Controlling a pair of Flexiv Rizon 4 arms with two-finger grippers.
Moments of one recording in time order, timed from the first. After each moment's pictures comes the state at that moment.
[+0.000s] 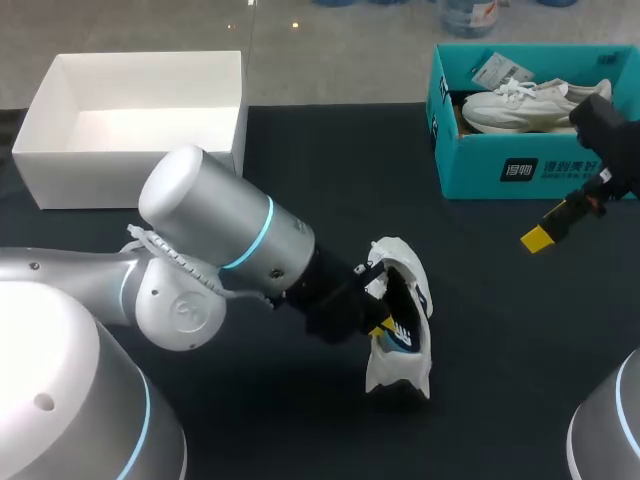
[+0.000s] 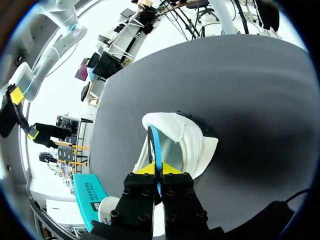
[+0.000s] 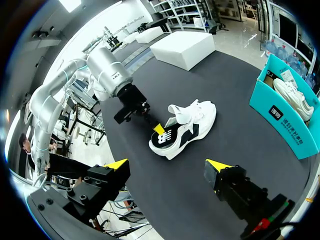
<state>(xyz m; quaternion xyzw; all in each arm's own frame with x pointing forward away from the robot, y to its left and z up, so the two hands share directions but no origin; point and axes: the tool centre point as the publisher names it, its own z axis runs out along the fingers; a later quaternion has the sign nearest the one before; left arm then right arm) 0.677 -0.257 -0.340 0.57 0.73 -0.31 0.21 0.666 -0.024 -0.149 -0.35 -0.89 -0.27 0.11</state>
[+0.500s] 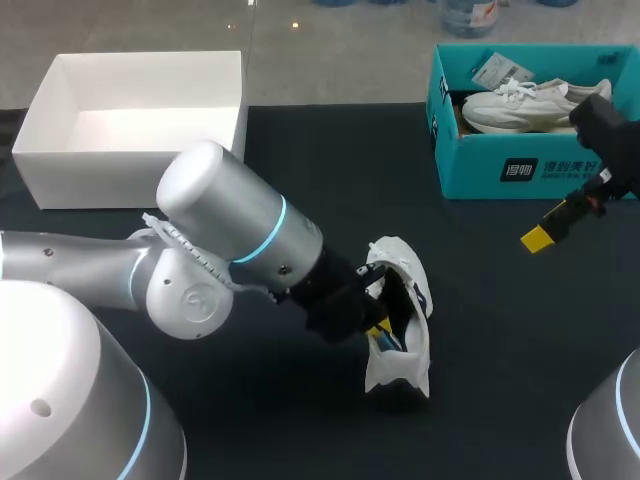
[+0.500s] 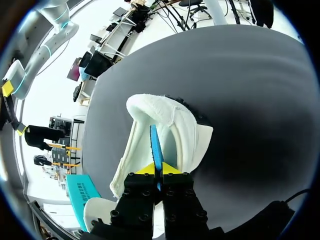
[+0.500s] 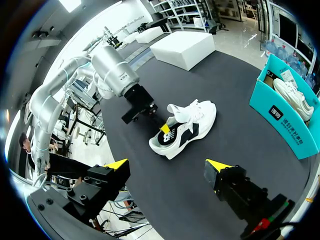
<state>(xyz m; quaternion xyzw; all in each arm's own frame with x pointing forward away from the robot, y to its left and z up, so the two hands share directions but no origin) 0.689 -0.255 -0.364 0.59 0.73 -0.28 0.19 0.666 -0.024 -0.149 -0.35 -0.89 -0.27 0.11</state>
